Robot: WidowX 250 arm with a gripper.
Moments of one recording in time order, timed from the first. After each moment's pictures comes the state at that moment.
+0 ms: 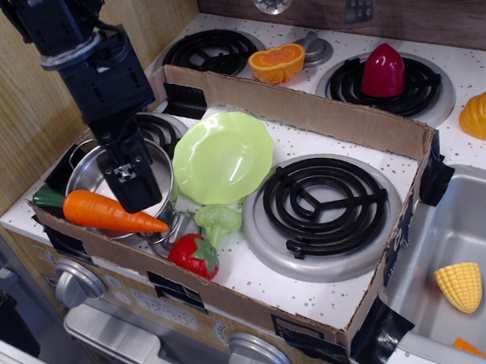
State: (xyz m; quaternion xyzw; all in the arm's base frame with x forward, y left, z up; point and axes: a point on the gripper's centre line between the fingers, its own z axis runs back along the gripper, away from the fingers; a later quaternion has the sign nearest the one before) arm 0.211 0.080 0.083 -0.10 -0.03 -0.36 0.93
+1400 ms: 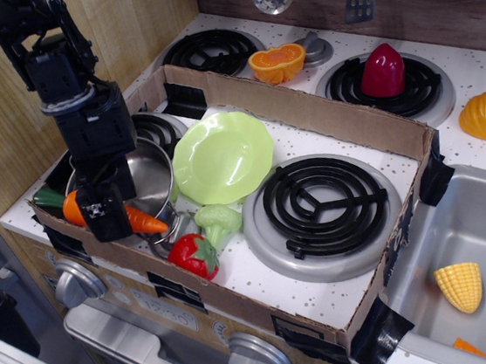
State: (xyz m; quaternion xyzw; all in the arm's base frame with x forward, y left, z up) arm 0.211 0.116 0.032 -0.09 0.00 -0.43 0.90
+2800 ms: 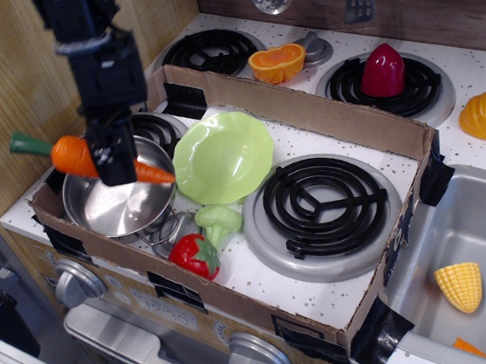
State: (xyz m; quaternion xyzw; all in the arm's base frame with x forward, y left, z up) arm 0.236 0.112 0.067 -0.07 0.05 -0.43 0.90
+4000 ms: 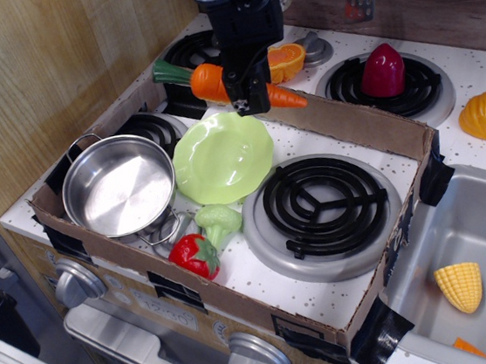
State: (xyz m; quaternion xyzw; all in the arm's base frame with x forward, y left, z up) arm 0.325 0.041 0.088 0.05 -0.12 -0.53 0.84
